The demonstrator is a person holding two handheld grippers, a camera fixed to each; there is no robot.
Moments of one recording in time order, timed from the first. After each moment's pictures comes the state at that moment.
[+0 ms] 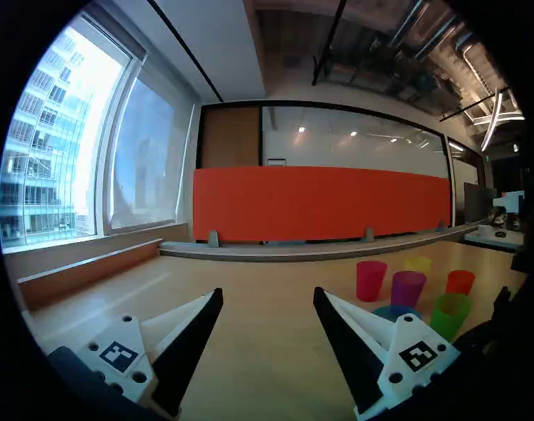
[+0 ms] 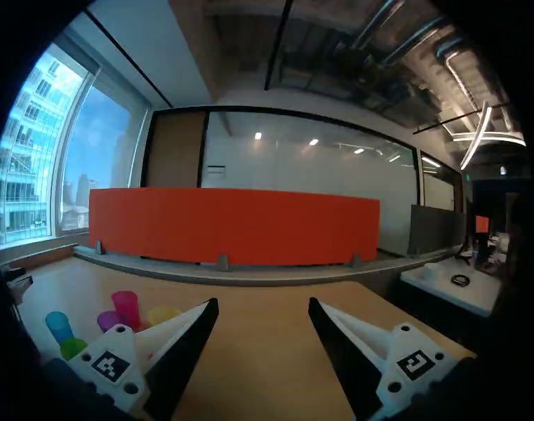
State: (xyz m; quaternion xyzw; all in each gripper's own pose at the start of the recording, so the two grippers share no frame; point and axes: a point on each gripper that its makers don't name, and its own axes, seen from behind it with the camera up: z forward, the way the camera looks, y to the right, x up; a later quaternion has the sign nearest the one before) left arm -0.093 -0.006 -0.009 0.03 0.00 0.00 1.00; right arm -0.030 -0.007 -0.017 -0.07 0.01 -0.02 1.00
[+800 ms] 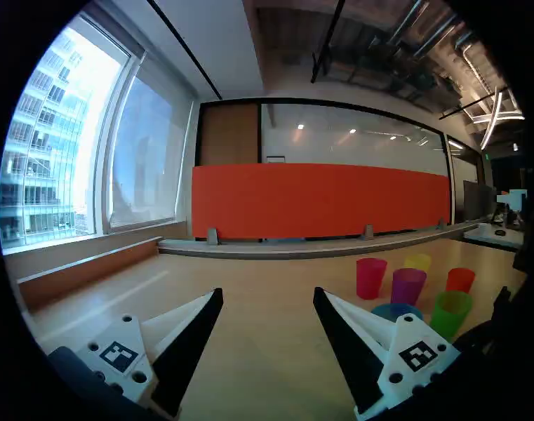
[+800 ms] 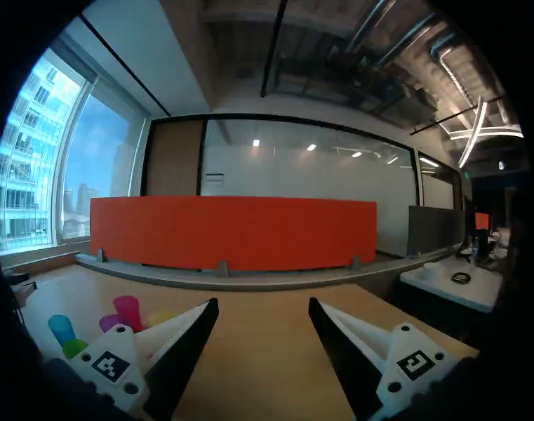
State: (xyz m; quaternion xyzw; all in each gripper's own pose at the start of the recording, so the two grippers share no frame) left arm -0.096 -0.007 -0.009 0.03 -0.01 0.00 1.00; right arm -0.028 0.001 -0.029 -0.06 0.03 -0.01 1.00
